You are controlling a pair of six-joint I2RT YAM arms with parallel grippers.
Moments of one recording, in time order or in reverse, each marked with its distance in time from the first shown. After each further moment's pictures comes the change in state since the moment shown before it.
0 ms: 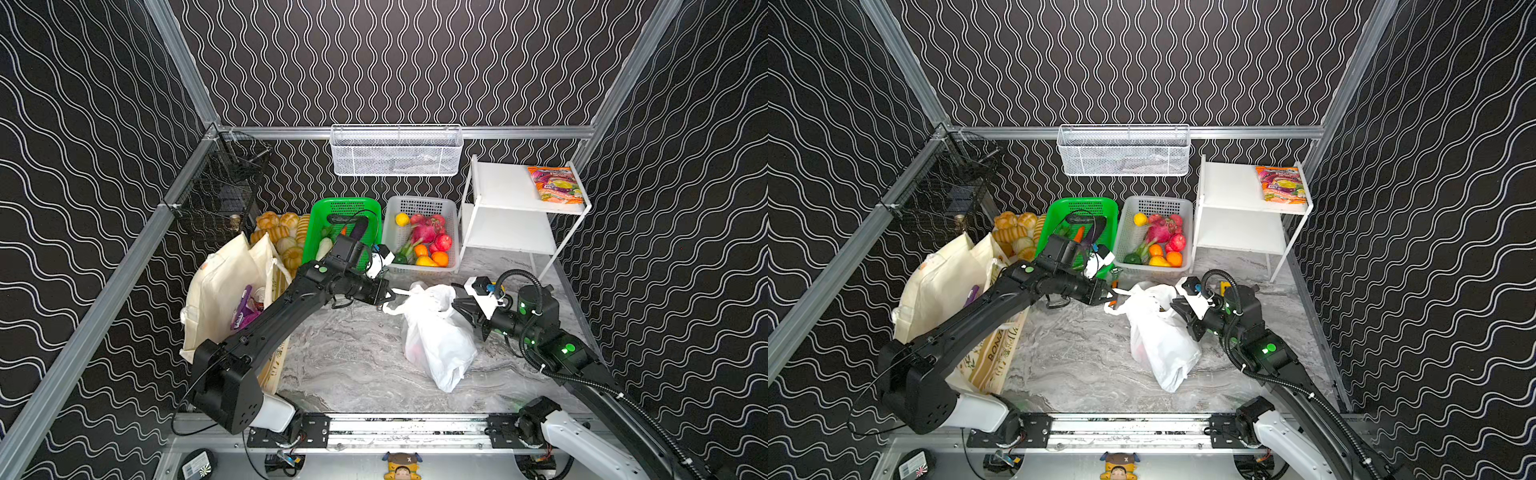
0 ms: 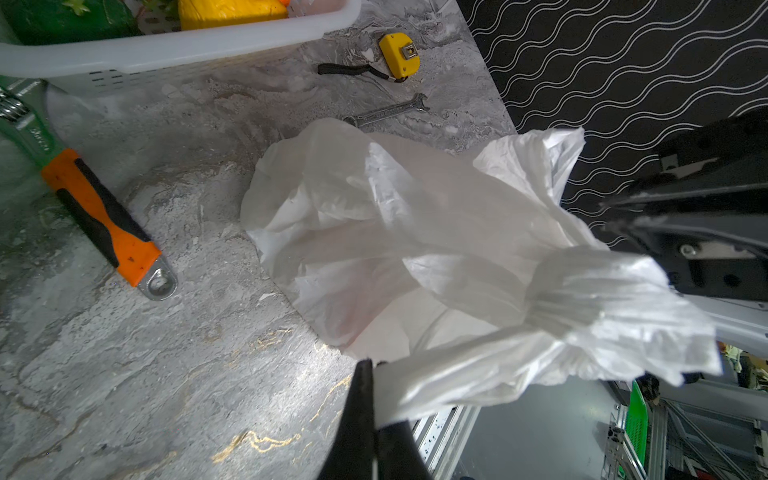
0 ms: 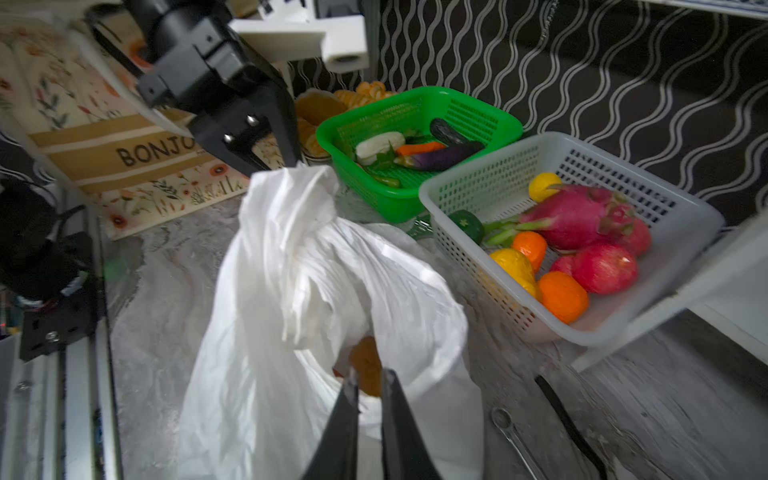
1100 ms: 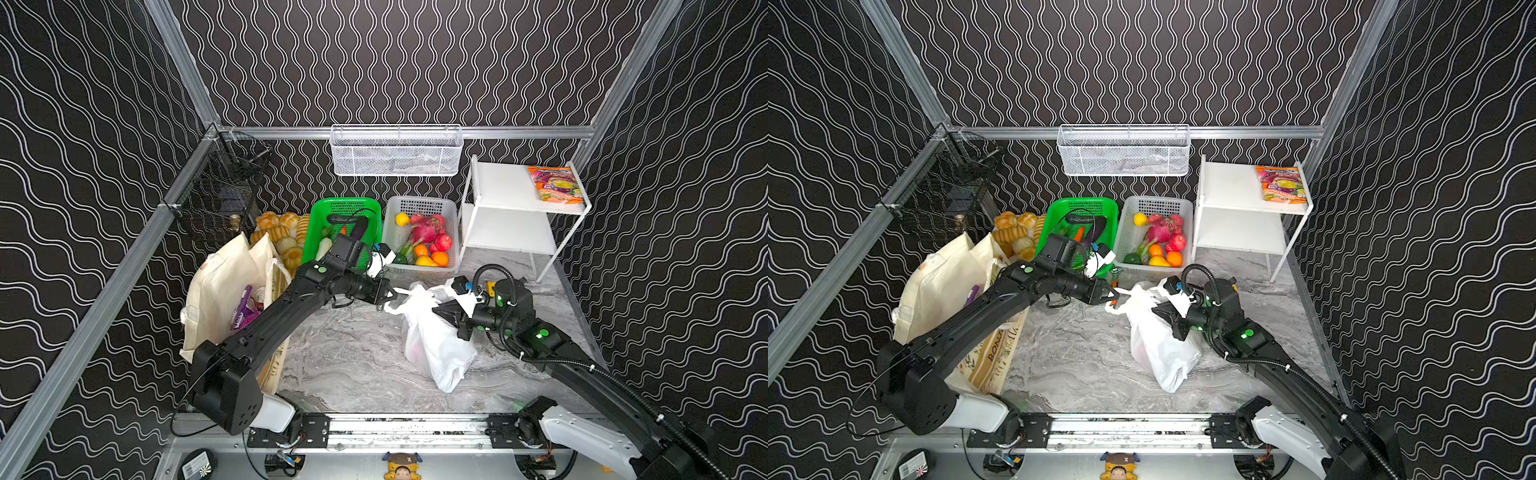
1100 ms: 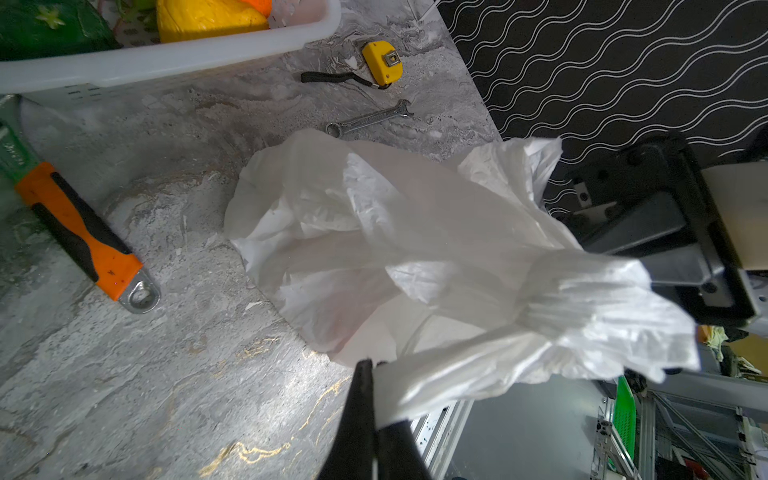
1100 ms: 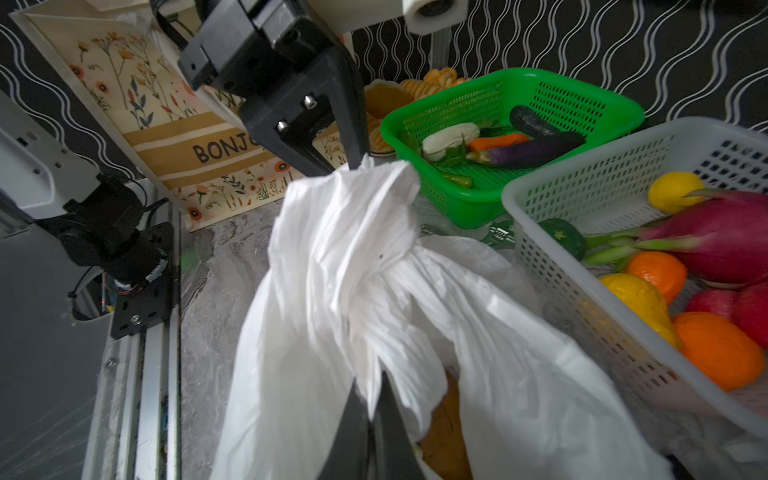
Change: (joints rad) left arm 0.000 -0.013 0.000 0.019 0.024 -0.004; right arm 0.071 0.157 0.014 0.085 -0.050 0.019
